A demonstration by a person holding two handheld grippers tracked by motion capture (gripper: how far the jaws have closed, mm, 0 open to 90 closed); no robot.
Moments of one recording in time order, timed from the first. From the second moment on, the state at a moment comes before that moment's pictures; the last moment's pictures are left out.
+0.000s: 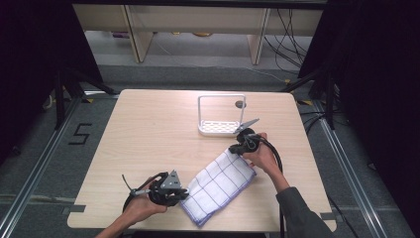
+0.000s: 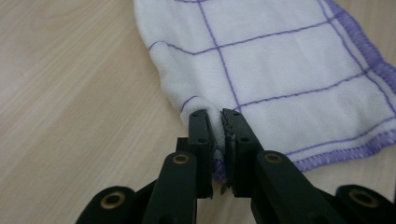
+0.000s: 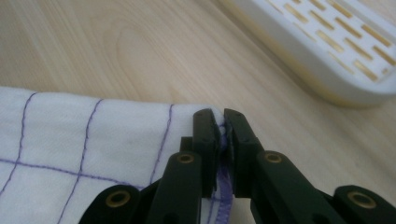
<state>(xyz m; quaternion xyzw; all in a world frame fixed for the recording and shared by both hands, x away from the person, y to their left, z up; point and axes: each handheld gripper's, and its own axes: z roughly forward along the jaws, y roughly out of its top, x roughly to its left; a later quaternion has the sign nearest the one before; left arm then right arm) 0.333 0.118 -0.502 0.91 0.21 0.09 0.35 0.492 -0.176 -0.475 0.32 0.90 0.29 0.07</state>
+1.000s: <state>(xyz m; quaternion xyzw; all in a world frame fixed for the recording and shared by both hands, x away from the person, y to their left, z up) 0.302 0.058 -0.499 0.89 0.18 0.05 0.41 0.501 -0.127 -0.465 0.35 0.88 0.32 0.07</state>
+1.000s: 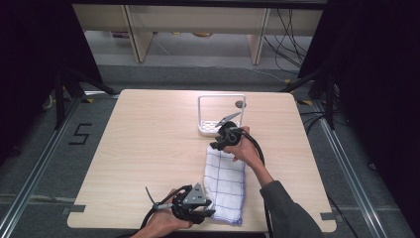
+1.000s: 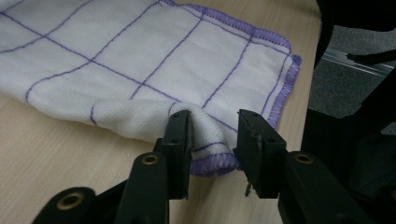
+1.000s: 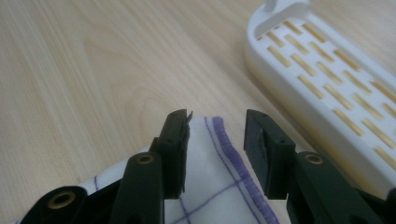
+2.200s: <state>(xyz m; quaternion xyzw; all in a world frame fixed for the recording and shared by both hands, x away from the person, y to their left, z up) 0.480 0.053 -0.490 0.86 0.34 0.10 0.37 0.469 -0.212 -0.484 0.44 0.84 0.30 0.11</state>
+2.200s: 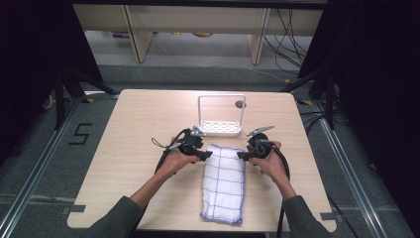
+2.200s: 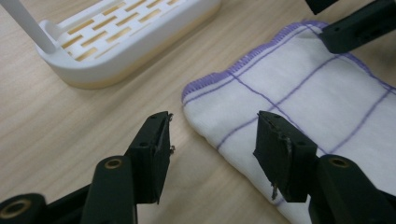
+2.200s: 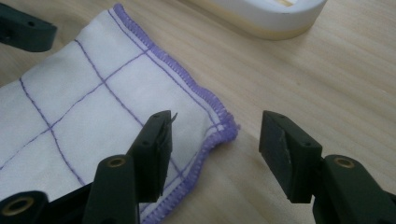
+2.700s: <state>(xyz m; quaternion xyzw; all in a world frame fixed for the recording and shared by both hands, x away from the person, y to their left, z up) 0.495 0.038 -0.502 0.87 0.33 0.10 0.36 0.472 -0.205 -0.491 0.43 0.85 0.30 0.10</state>
